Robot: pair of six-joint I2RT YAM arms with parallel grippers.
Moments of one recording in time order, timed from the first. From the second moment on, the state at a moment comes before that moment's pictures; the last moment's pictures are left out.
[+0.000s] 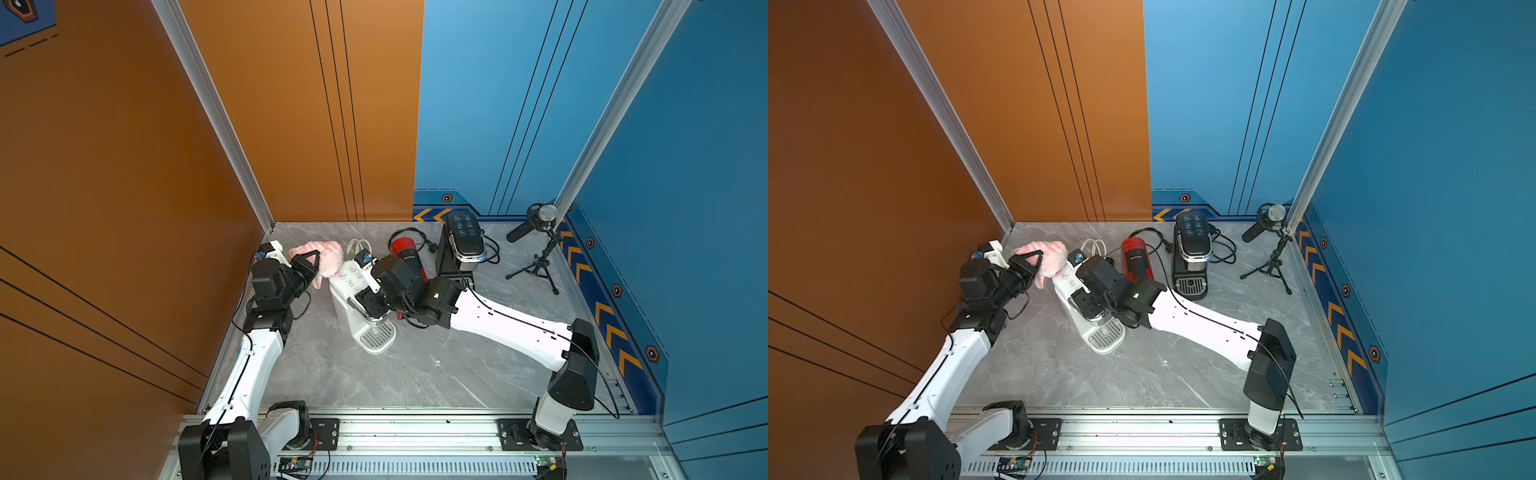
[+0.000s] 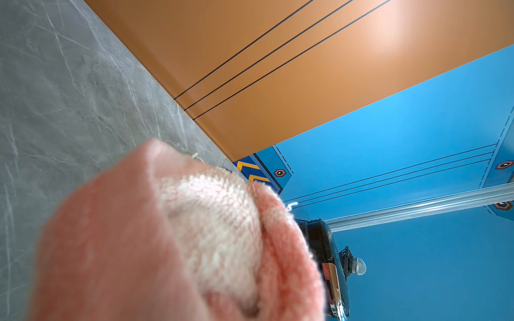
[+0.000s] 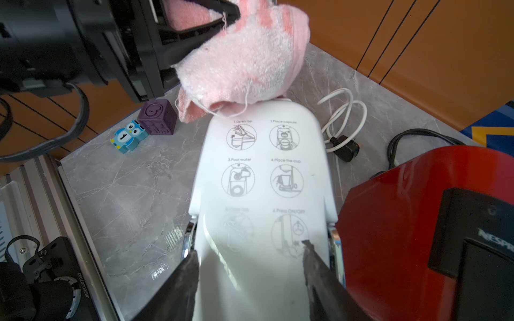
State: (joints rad) left arm 0.09 1.07 0.74 0.11 0.36 -0.98; right arm 1.06 1.76 1.68 -0.56 0.16 0.18
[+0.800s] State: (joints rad) left arm 0.04 1.26 0.52 0.03 0.23 -0.87; right arm 1.04 1.71 1.63 -0.61 0.17 0.18
